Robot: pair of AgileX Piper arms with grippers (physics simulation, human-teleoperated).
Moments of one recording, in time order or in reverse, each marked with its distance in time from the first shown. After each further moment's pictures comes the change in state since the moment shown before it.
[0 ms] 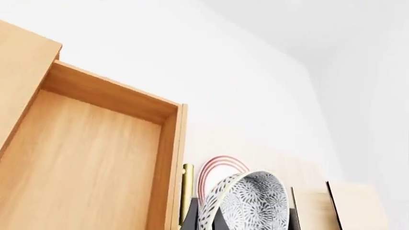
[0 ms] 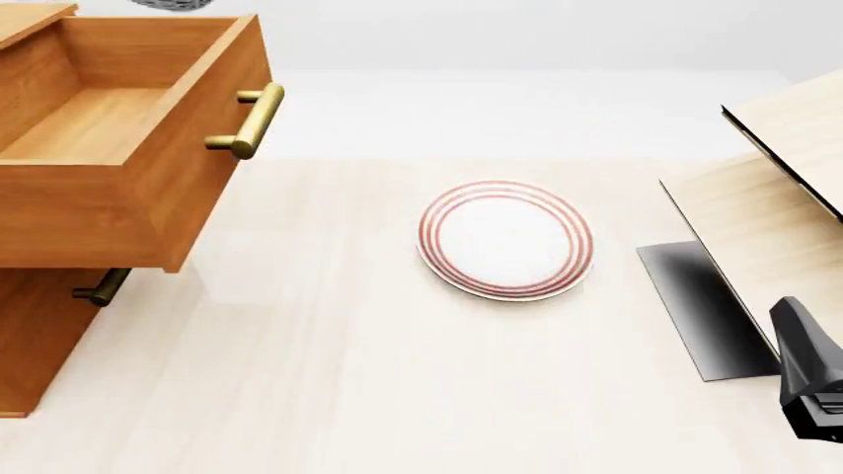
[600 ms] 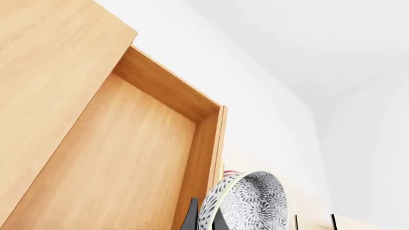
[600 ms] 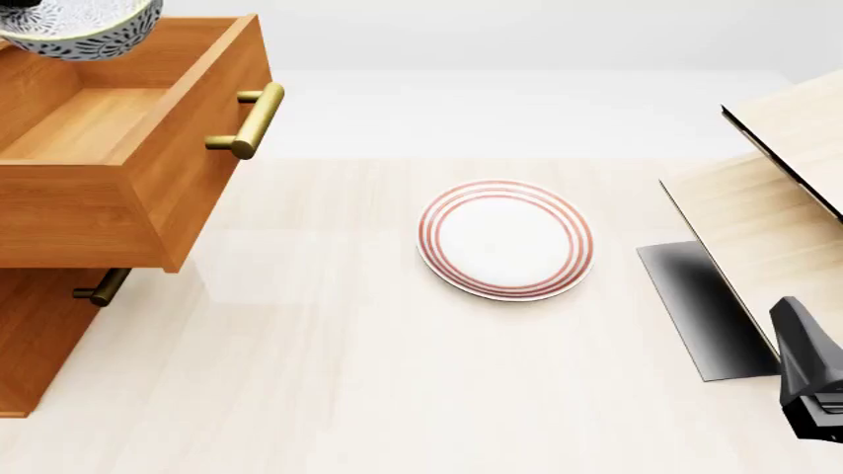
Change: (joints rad) left arm 0.143 -0.220 0.285 -0.107 -0.110; right arm 0.000 0.000 0.000 0.000 0.000
